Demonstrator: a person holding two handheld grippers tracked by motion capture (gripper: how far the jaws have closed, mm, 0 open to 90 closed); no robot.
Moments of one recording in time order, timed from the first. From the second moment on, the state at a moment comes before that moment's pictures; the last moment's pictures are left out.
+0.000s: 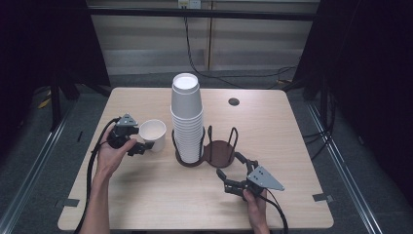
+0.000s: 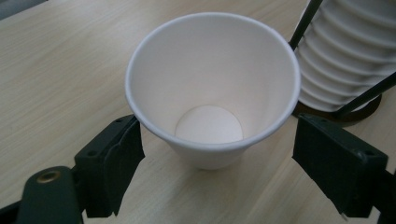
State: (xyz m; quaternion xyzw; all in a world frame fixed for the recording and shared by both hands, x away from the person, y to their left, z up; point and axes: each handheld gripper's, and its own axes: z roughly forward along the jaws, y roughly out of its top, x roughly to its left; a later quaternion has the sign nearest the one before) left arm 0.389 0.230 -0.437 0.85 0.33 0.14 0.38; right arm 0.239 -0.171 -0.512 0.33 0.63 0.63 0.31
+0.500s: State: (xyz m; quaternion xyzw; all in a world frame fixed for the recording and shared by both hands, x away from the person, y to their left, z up) left arm 0.349 0.242 -0.436 0.78 0.33 0.16 0.51; right arm 0.239 -0.171 -0.512 0.33 0.63 0.63 0.31
